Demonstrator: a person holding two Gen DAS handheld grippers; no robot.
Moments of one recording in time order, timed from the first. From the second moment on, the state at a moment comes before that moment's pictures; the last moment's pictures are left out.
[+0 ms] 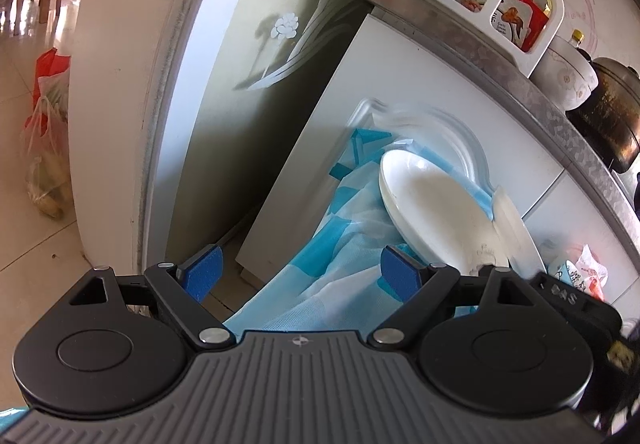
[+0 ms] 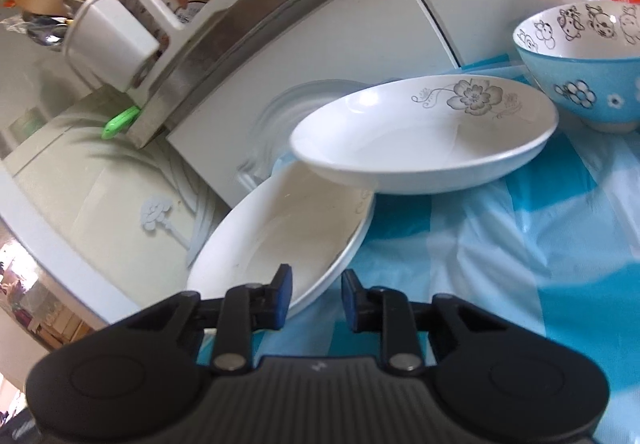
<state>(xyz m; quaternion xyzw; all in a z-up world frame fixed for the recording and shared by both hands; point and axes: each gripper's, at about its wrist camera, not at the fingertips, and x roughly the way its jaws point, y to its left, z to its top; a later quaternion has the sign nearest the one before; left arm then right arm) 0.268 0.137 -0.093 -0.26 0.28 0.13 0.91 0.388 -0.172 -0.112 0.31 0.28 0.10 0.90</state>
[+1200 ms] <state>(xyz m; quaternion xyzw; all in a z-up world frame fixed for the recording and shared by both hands) 0.267 0.104 -0.059 -0.21 0.27 0.08 0.94 0.342 -0.231 -0.110 0.48 0.17 0.04 0.86</state>
